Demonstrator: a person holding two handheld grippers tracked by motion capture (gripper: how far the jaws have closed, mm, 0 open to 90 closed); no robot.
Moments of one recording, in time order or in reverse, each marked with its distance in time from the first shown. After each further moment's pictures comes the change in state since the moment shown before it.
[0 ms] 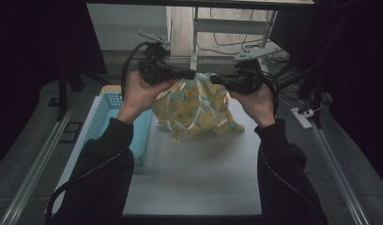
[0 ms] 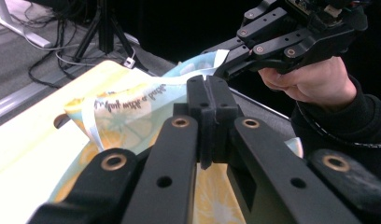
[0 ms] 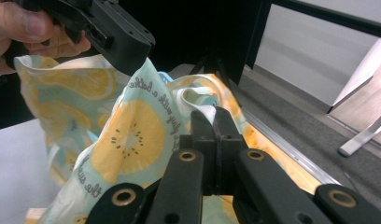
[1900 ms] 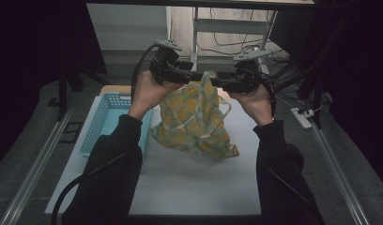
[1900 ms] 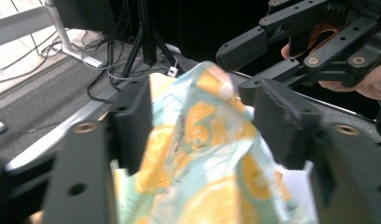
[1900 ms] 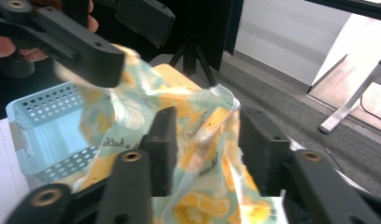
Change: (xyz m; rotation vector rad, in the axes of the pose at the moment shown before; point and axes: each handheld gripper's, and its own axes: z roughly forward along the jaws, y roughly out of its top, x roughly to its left) left arm 0.024 -0.009 0.035 -0.011 0.169 0.153; right arm -0.024 -0.019 0.019 0.040 -0.086 0.055
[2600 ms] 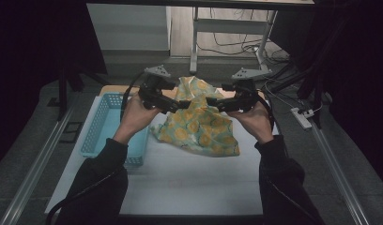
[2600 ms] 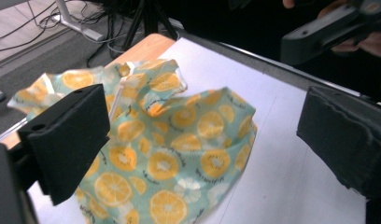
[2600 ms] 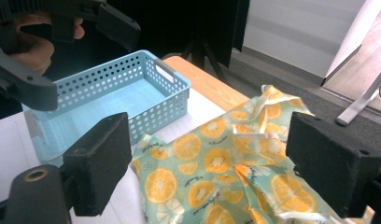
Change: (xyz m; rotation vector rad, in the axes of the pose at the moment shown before) left arm -0.016 -0.069 -0.007 0.083 0.019 -0.030; right arm 0.018 -0.042 0.005 -0.012 0.028 0.050
